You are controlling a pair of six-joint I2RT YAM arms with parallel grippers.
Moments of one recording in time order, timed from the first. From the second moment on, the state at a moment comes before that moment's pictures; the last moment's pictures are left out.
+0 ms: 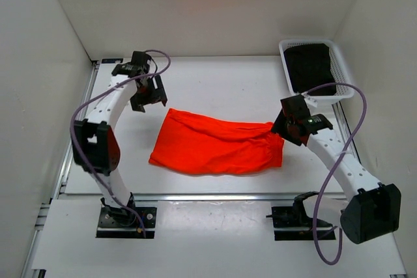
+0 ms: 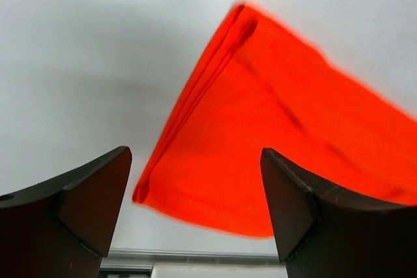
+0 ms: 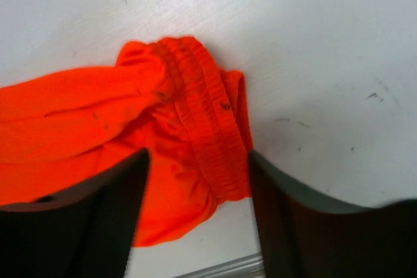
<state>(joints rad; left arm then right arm) -0.18 1.85 1.69 -1.01 -0.04 -0.44 0.34 1.18 0.96 -0.80 0.33 0.72</state>
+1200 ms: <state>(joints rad) -0.19 1.61 1.20 -0.91 -0.01 -0.45 0.10 0.76 0.19 -0.27 -0.04 1.19</state>
